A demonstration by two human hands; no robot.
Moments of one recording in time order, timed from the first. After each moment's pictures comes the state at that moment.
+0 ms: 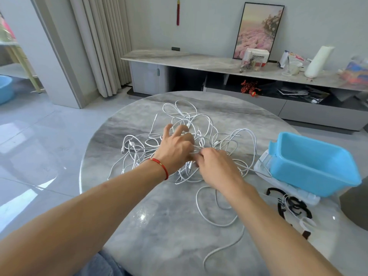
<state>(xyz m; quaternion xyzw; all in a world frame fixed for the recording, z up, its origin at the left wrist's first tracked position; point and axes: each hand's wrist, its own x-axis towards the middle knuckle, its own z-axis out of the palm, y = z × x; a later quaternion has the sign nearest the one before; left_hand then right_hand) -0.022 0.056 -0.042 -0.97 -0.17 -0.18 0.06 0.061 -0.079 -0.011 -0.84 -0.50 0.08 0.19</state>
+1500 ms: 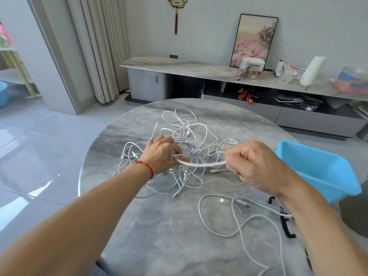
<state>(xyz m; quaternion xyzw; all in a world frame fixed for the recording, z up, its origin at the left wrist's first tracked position) -0.043 0.113 -0.058 -0.95 -0.25 -0.14 -0.10 0.086 -0.134 0.067 -0.73 -0.60 0.15 0.29</state>
